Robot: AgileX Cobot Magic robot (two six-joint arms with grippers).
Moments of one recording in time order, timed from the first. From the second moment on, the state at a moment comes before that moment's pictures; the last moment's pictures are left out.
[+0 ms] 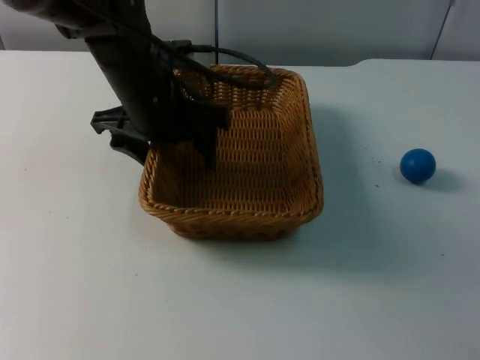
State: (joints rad) right arm -0.01 0.00 -0.52 -0.07 1.09 0.11; left arm -0.37 2.34 -1.67 -0.23 0.71 -0.05
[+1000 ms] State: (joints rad) right arm -0.01 0.00 -0.52 -0.08 1.09 0.13; left arm -0.36 2.19 -1.68 -0.19 0.78 -0.12
